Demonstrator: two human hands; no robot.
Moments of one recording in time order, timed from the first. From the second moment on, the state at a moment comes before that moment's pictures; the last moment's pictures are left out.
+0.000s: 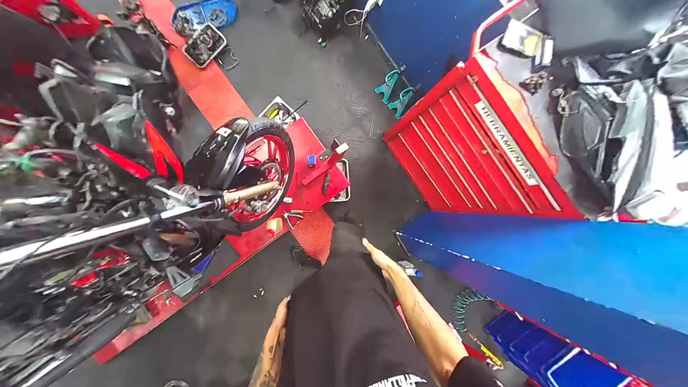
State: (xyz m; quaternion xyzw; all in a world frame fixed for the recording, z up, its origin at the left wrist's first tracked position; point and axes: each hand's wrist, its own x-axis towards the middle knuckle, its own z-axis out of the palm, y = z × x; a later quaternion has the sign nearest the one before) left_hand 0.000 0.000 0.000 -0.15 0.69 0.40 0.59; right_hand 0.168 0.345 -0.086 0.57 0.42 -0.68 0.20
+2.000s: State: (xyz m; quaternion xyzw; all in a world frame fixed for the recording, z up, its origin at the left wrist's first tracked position) left_hand -0.062 0.326 0.066 0.46 0.70 0.49 0.22; right_hand 0.041 0.538 0.026 0.26 0.38 -0.86 0.22
